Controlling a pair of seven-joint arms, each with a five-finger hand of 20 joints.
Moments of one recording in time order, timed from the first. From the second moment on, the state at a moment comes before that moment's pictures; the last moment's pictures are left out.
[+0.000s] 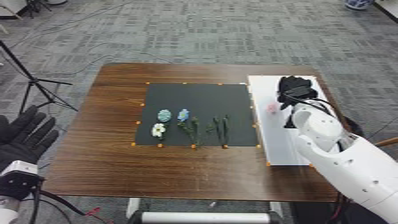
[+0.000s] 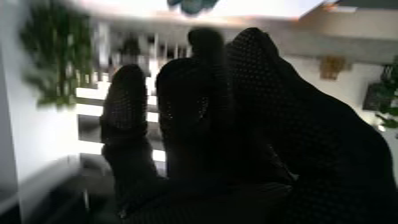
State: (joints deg) left arm 149.7 -50.6 -117.8 -130.3 8.4 15.9 22.2; right arm -67.1 -44.8 51.1 -93.5 -130.8 -4.0 33.2
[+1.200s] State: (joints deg) left arm 150.4 -50.7 -118.3 -130.6 8.1 16.2 22.0; right arm -69.7 -44.4 51.0 -94.8 -132.4 -11.2 22.7
